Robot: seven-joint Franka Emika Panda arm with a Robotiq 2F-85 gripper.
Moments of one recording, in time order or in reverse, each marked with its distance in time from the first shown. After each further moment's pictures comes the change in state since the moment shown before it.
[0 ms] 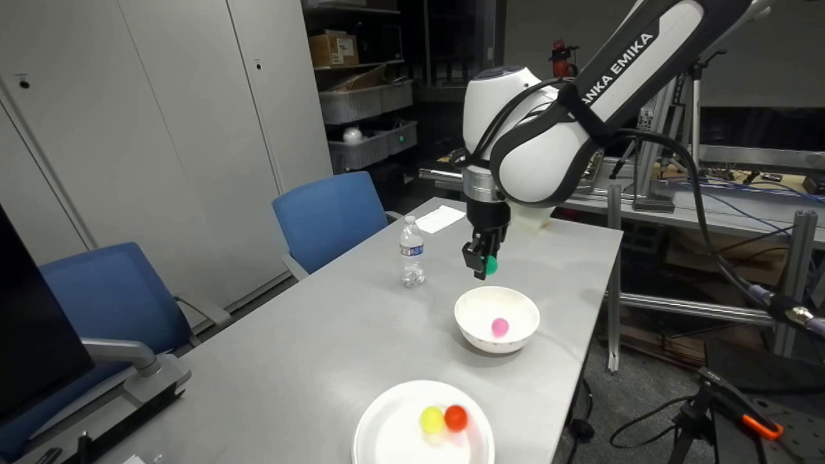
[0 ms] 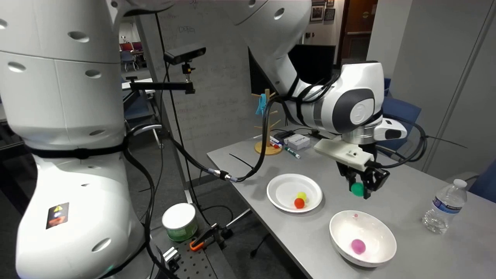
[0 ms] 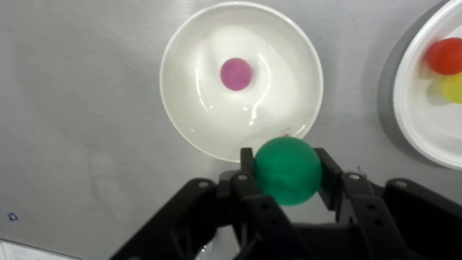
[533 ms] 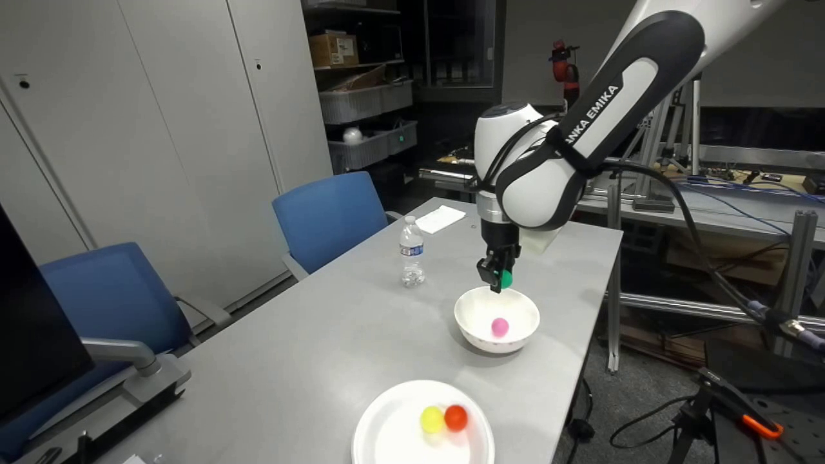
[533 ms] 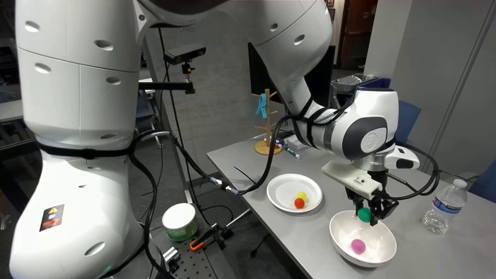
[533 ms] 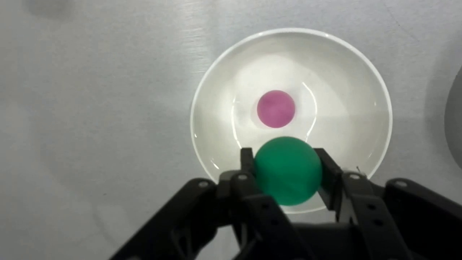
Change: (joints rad) arm -0.048 0.114 -0.024 0.018 0.008 0.039 0.015
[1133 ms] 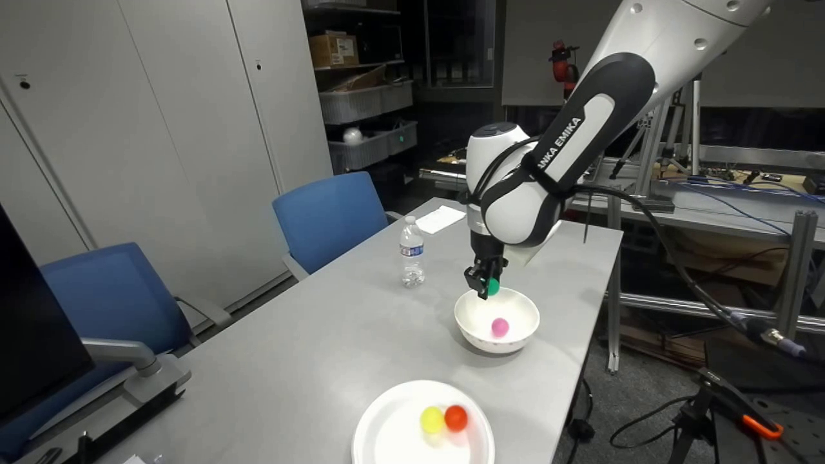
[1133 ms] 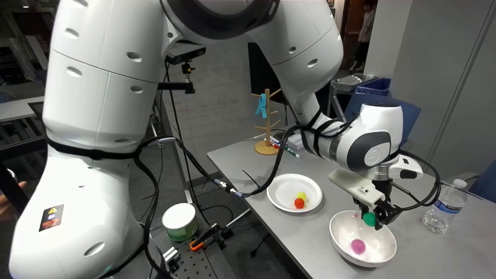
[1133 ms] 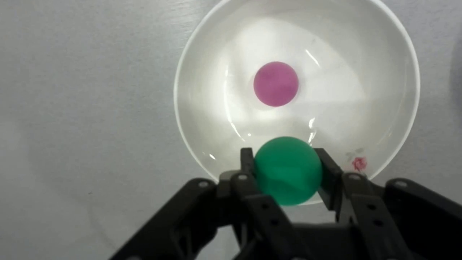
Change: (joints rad) arm -0.004 0.122 0.000 0.086 0.060 0.069 0.004
